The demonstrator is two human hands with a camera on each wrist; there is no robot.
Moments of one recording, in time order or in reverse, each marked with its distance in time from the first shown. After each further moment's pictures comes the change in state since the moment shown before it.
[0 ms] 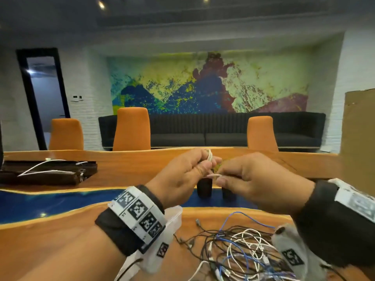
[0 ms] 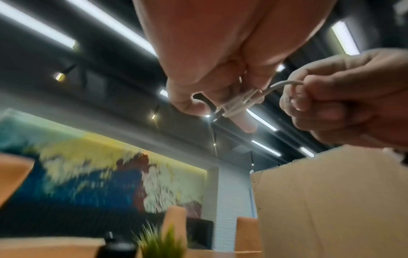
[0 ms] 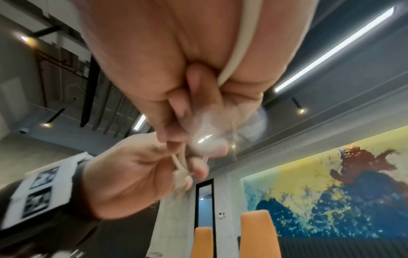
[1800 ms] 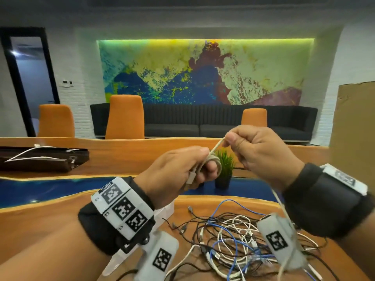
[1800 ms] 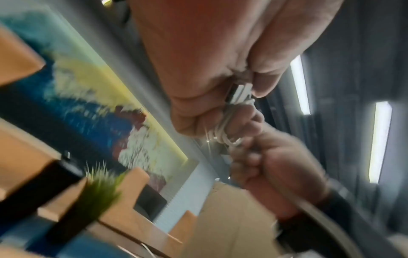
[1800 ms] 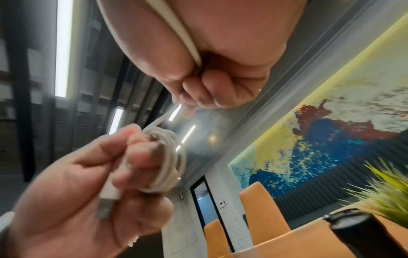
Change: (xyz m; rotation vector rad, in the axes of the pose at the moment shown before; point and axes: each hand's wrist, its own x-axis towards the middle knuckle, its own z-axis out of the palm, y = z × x) left_hand -0.019 0.019 0.008 -0.541 -0.133 -0.268; right_hand 0.002 0.021 0.008 0.509 0.371 0.193
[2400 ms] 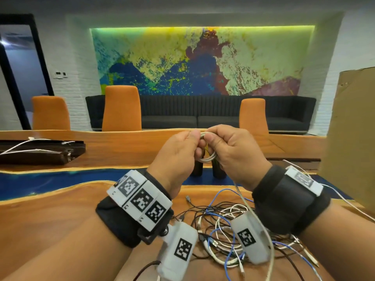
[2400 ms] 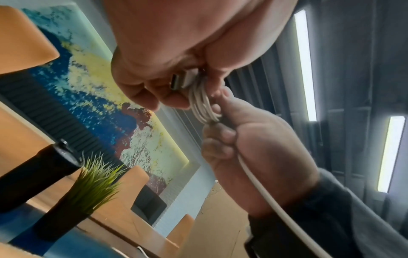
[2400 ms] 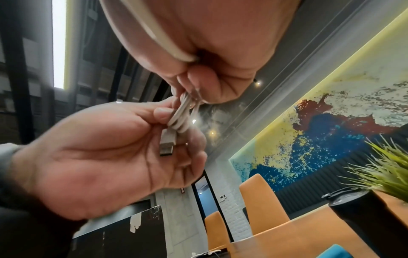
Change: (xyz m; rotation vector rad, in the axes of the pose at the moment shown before) left_hand 0.018 -0.009 0.023 0.009 0.400 -0.025; right_hand -0.002 0.018 0.042 0.059 0.034 -0.058
